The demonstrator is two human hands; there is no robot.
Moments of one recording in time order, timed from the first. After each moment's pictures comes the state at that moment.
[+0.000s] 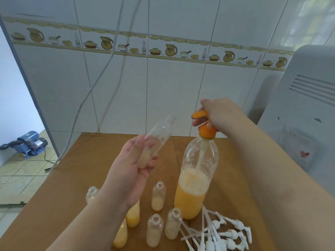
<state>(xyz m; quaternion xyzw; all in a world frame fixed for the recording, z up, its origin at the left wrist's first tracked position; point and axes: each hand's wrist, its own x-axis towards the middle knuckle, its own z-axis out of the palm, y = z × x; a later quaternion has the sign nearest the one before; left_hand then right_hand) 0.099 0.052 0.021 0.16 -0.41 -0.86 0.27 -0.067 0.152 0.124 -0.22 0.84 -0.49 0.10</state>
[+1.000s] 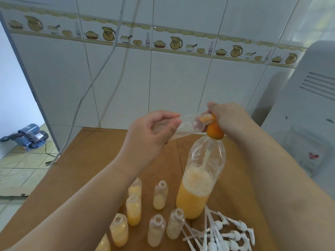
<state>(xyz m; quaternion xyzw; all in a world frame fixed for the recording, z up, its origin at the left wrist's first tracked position) 0.073 0.040 0.063 0.10 -0.75 -0.56 0.33 -0.053 0.157 0.122 -0.22 0.87 -0.43 0.09</state>
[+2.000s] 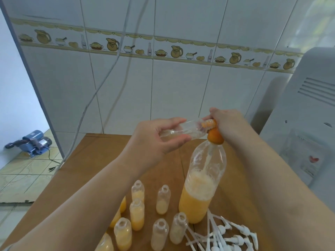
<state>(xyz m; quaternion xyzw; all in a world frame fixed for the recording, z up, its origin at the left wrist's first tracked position) 0.075 0.036 0.072 0.06 -0.83 -0.49 0.28 -0.040 0.157 0.124 -0.18 0.86 -0.47 0.07</state>
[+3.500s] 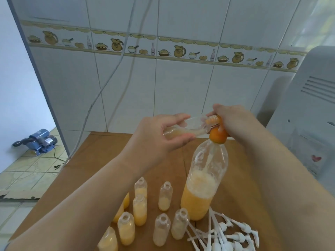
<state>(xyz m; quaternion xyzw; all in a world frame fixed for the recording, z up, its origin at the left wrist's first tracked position) 0.084 0.042 0.079 0.06 -0.86 -0.40 0.30 -0.050 0.169 0.125 -0.23 0.86 -0.44 0.08</state>
